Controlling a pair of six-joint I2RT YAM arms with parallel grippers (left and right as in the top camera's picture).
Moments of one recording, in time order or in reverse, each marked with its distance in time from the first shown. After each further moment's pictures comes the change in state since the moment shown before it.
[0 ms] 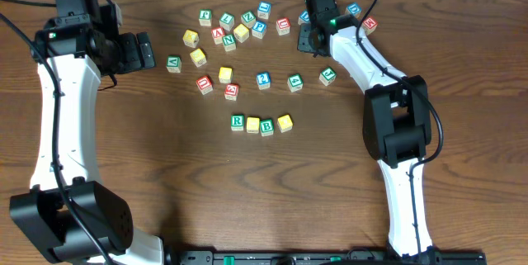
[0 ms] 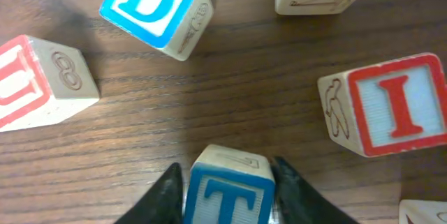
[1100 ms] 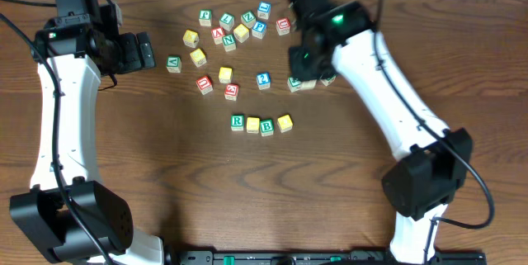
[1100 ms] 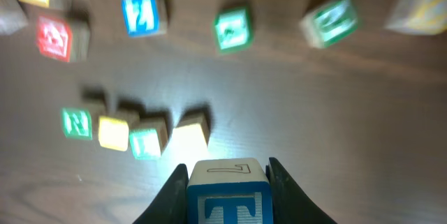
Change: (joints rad) left arm 0.000 0.000 0.000 0.000 0.000 0.000; right arm 0.192 -0.414 -0.055 -0.654 -0.091 -0.095
